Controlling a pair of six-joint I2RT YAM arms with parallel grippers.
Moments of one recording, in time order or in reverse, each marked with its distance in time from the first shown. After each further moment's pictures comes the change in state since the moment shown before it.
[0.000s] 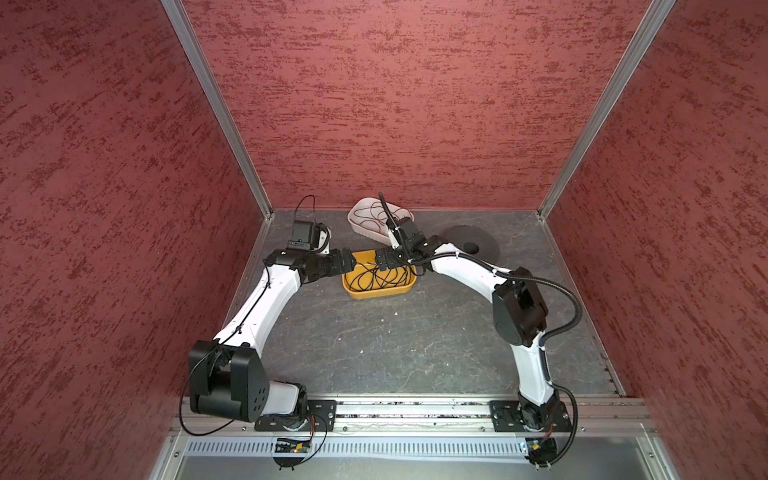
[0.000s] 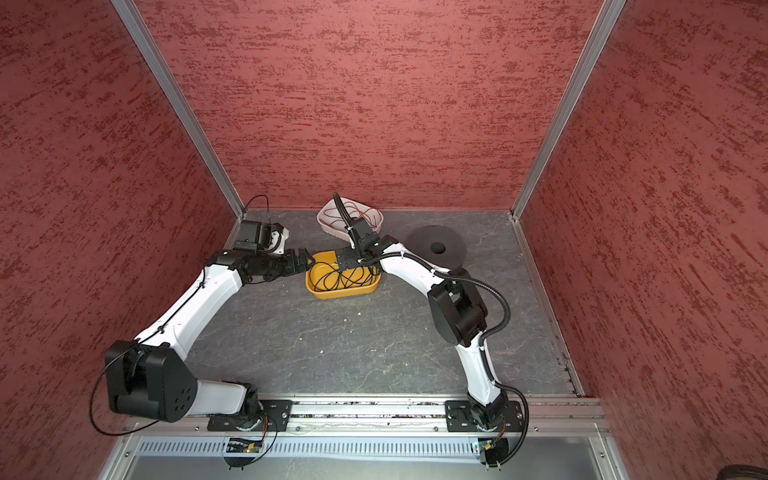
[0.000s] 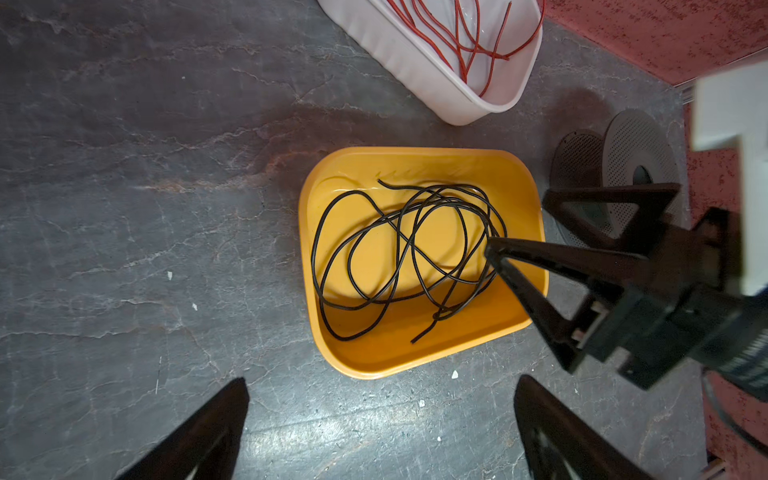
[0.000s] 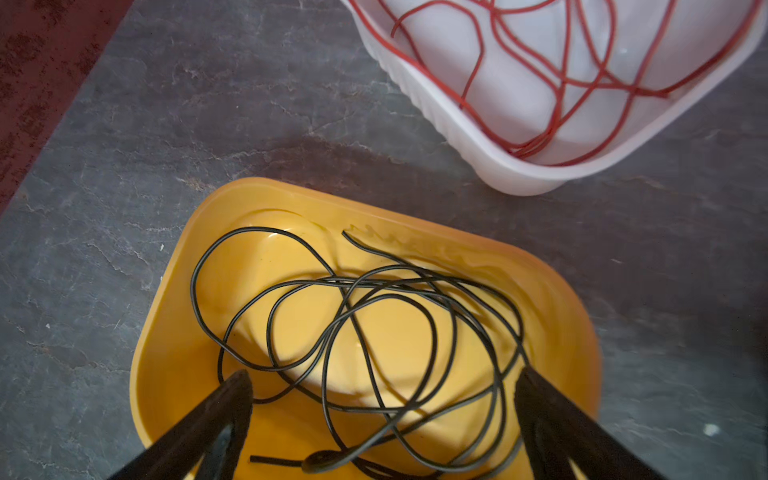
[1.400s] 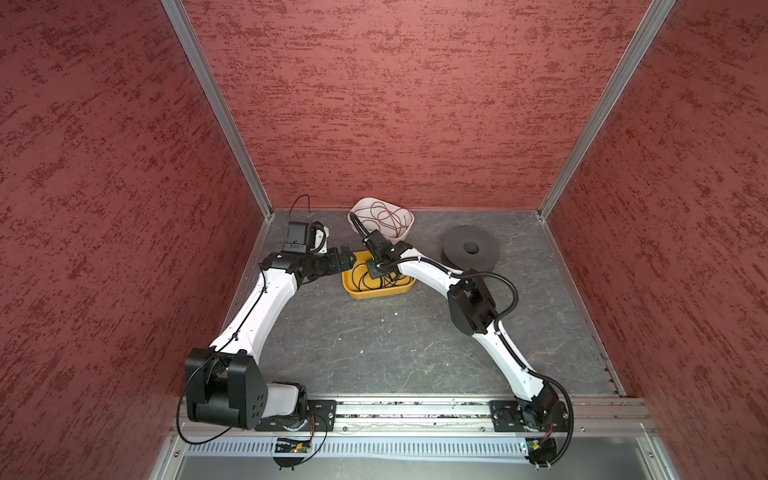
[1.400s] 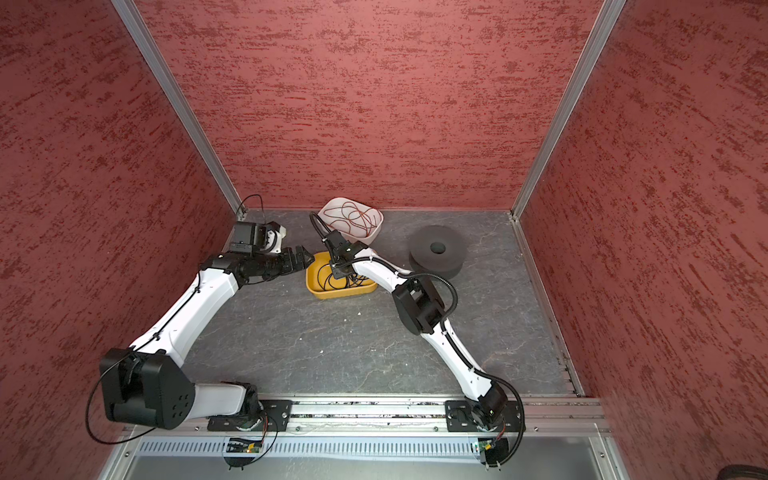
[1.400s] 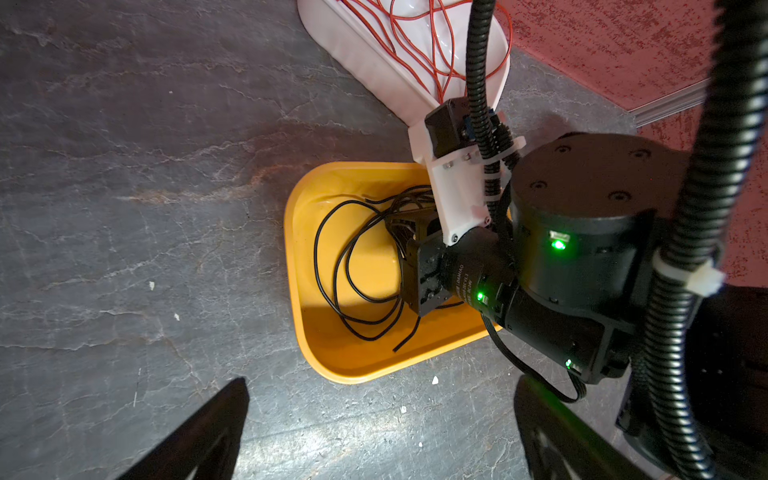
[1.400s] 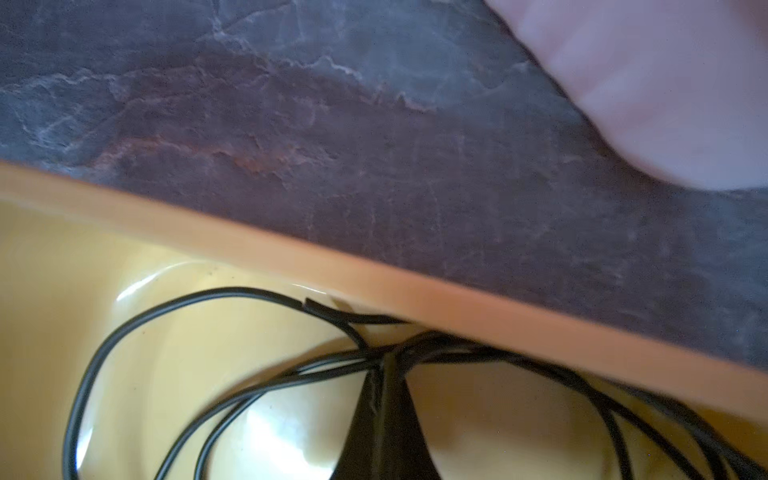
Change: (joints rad) left arm -0.008 -0.045 -0.050 0.063 0.031 -0.039; right arm 0.051 0.418 0.468 -0.232 0.137 0.007
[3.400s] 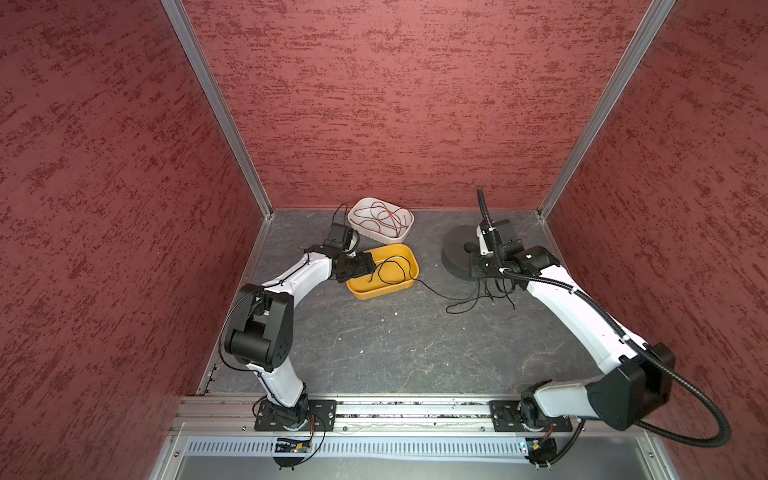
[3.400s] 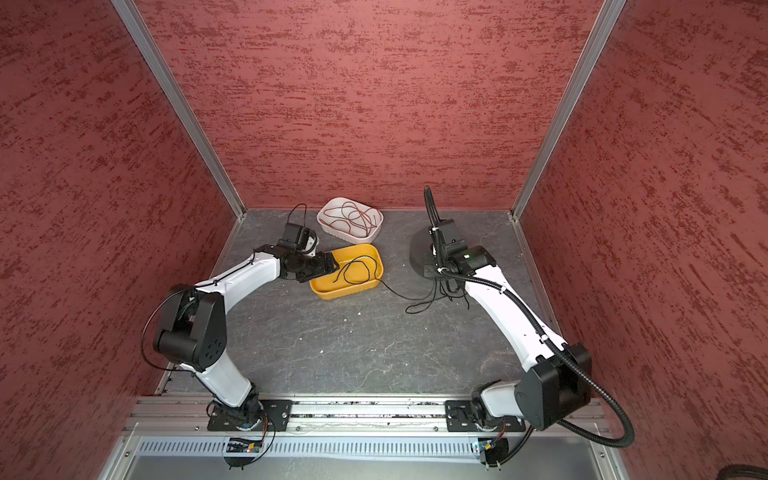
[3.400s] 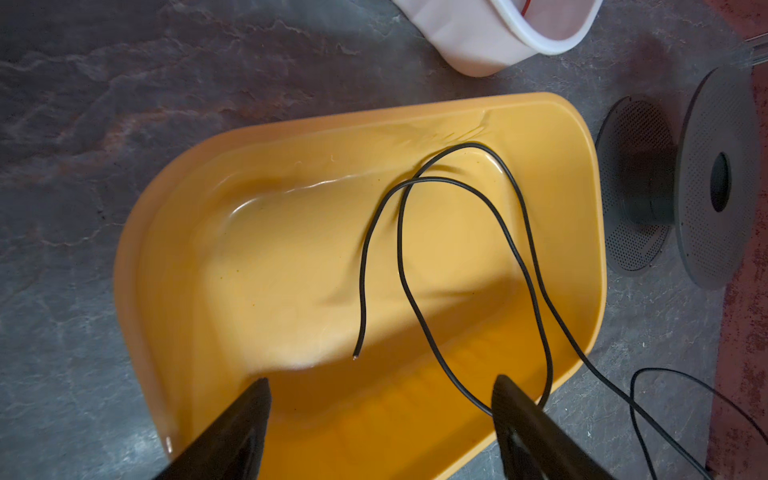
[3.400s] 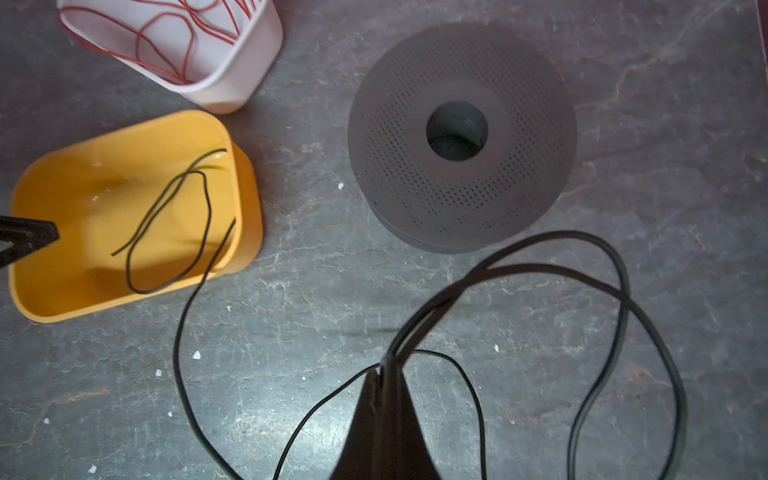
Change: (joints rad) left arm -0.153 0.375 0.087 0.134 -0.060 -0.100; right arm -0.364 -1.195 -1.019 -0.102 -0.021 0.004
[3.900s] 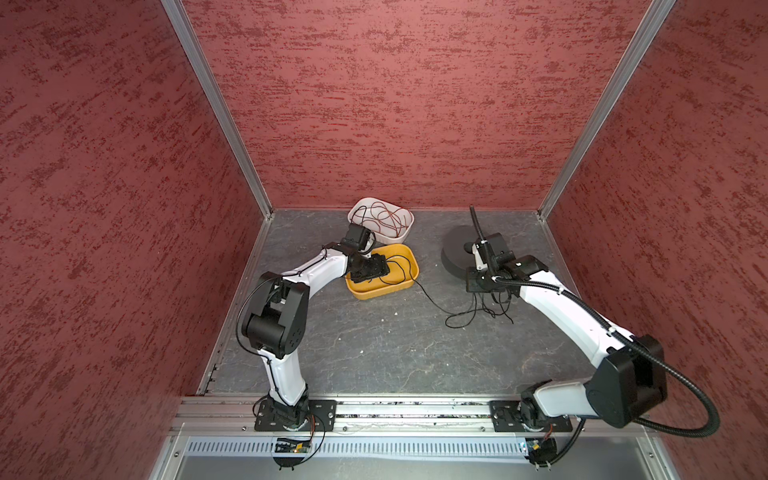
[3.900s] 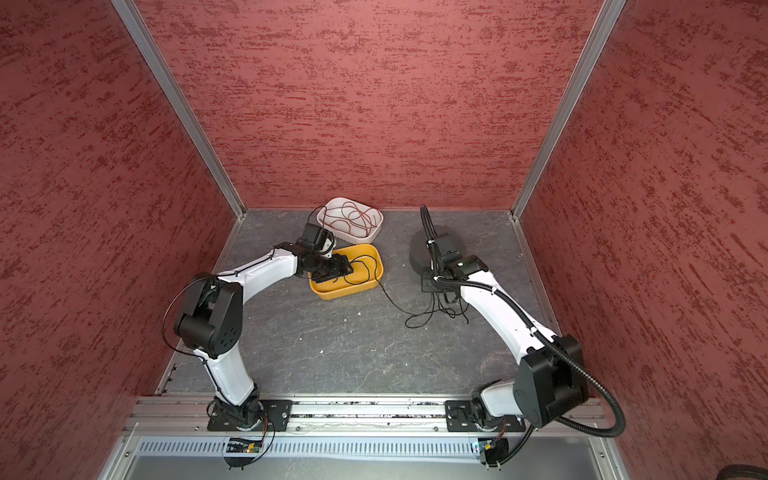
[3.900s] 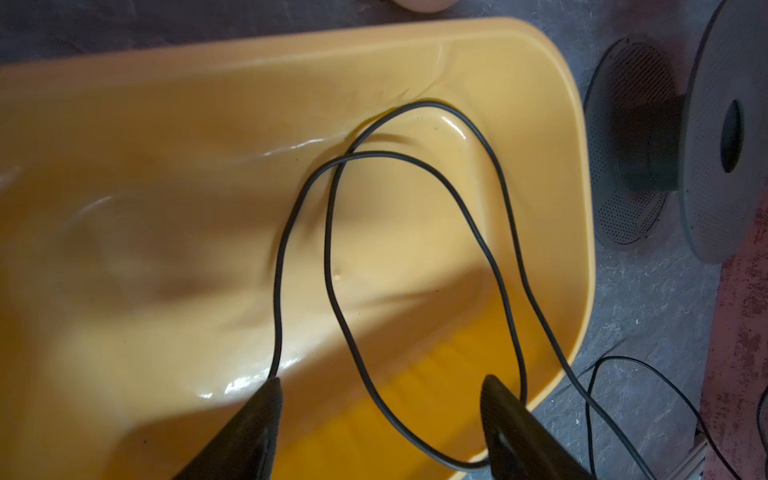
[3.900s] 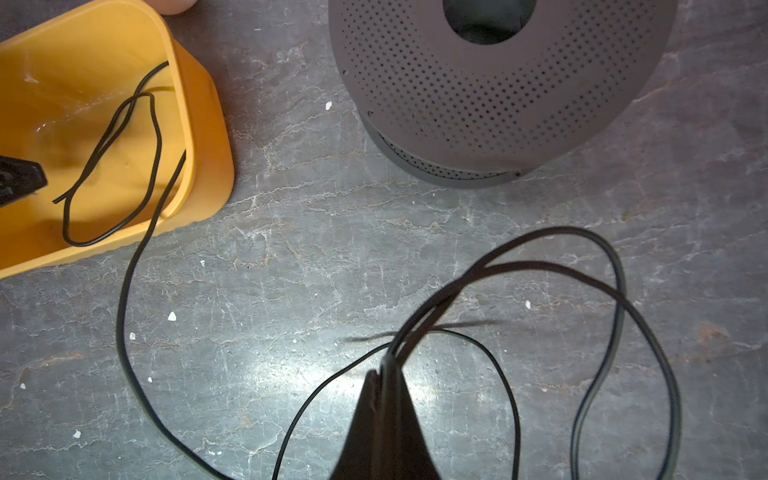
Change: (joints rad) left arm -0.091 0.127 0.084 0.000 0.031 -0.022; right arm -0.001 0.021 -0.111 0.035 -0.075 0.038
